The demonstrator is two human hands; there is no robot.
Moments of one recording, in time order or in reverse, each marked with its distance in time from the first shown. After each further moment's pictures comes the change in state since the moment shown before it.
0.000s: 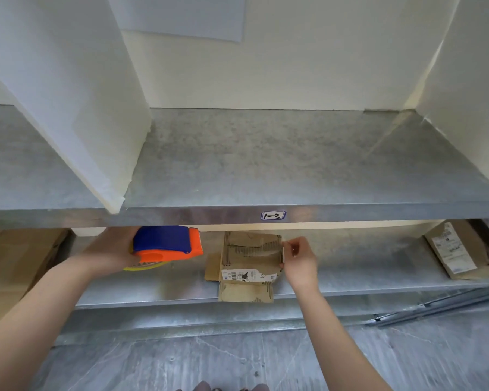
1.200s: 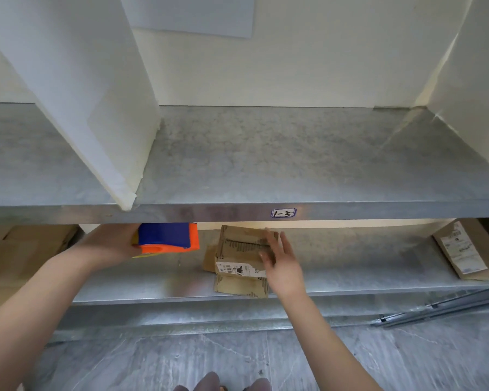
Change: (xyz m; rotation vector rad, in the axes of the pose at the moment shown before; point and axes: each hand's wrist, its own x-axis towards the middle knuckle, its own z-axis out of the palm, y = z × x) left_hand 0.000 -0.001 -0.012 0.136 0.014 0.058; right_hand -0.019 0.005 0.032 -0.358 -0.236 -0.286
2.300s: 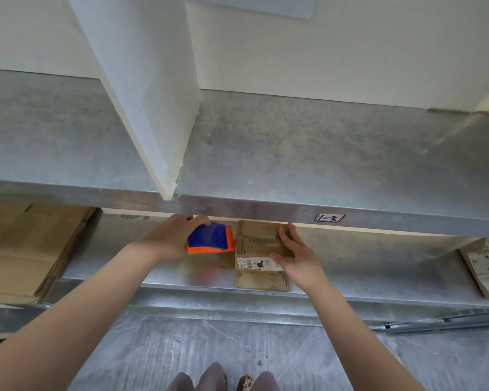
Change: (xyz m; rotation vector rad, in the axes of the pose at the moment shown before) left_hand 0.036 0.003 0.064 0.043 -0.068 0.072; right_hand 0.022 -0.006 -0.014 0.048 -0.291 0.007
